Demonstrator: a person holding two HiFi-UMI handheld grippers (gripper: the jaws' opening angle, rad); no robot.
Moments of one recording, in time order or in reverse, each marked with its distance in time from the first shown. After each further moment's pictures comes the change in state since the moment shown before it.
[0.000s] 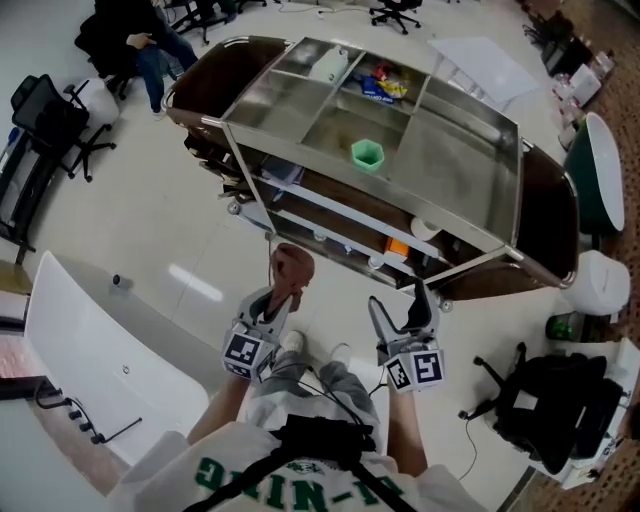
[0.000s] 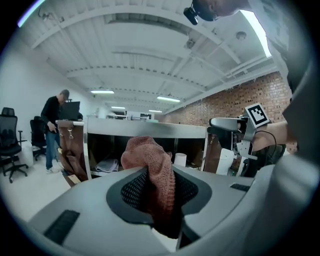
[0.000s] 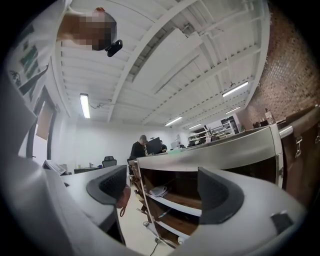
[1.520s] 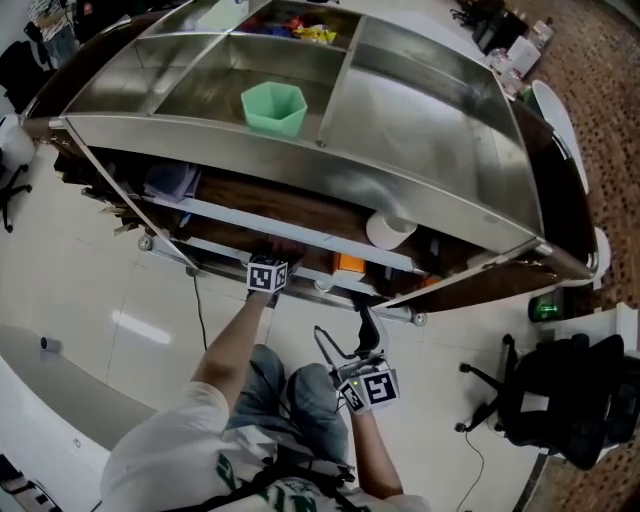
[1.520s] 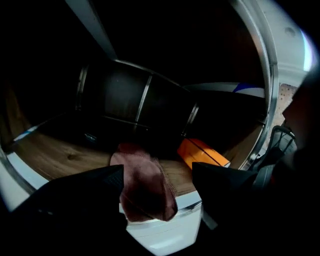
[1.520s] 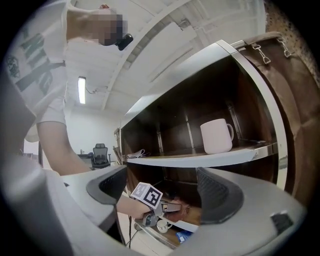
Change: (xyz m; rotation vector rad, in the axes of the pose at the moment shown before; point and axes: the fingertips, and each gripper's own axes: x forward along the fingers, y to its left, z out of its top) left arm 0.478 0.054 -0.370 -0.225 0.352 -0.128; right arm 0.035 -0.127 -0.280 -0.039 0.031 -0.074
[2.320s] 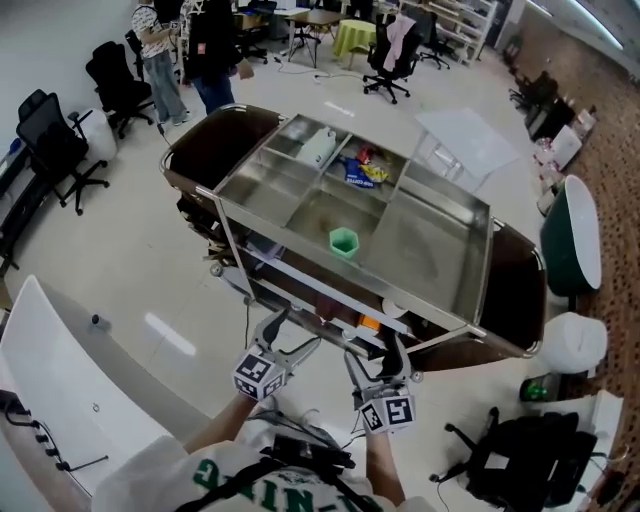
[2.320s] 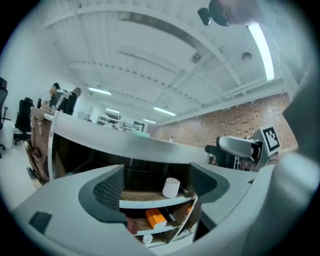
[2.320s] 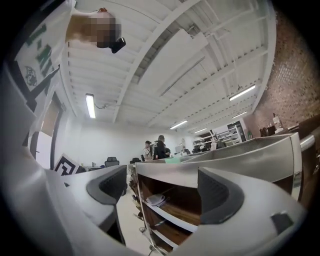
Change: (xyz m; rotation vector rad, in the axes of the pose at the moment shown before) left arm -0.467 -0.202 0.245 0.175 -0.473 -0.050; right arm -0.010 0.090 0.304 -0.007 -0.069 0.125
